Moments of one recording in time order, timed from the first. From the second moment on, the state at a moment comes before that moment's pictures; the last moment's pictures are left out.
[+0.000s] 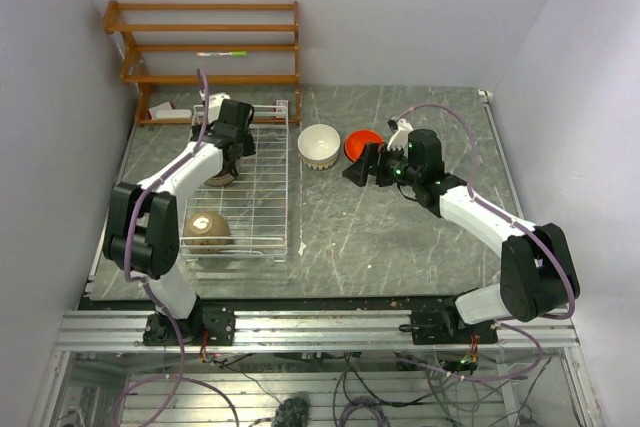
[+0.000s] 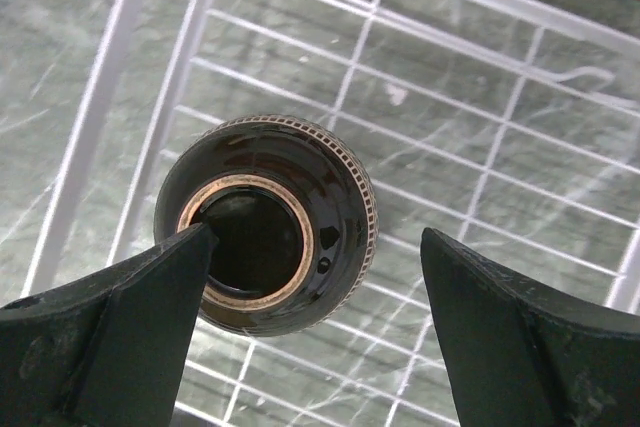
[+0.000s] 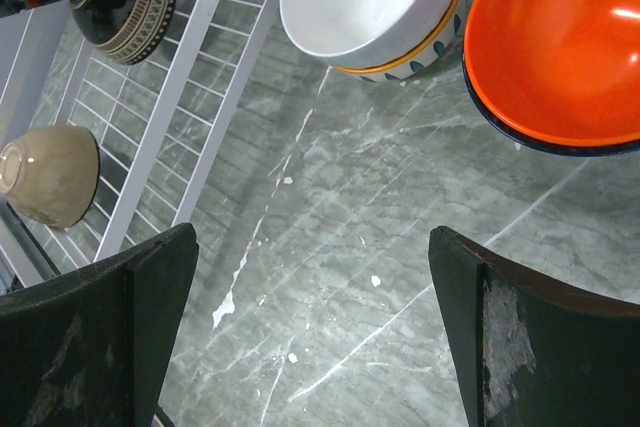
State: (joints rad) left arm -0.31 1.71 1.25 -0.38 -0.51 -0.44; right arm 0.37 1.42 0.83 0.11 -0.40 0.39
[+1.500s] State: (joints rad) left arm -0.47 1.25 1.17 -0.48 -0.30 -0.45; right arm 0.35 1.37 0.85 0.01 -0.20 0.43
